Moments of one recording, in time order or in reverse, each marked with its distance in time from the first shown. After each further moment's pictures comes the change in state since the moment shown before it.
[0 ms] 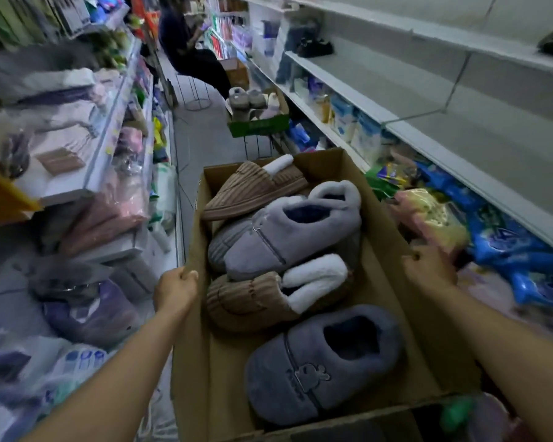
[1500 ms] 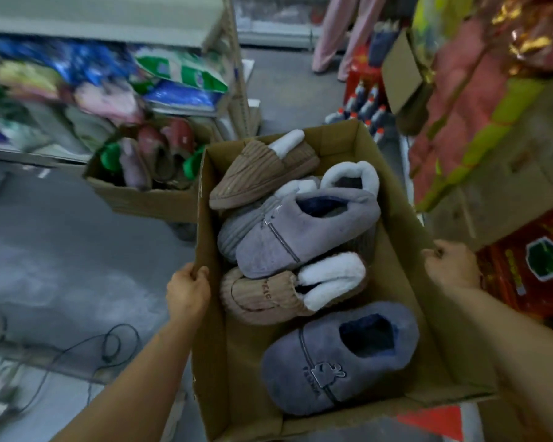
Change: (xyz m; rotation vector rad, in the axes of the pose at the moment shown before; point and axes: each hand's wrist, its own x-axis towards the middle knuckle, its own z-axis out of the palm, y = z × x) left_hand -0.856 -0.323 0.043 0.168 -0.728 0.651; right_hand -1.097 0.540 -0.178 0.068 0.547 1.023
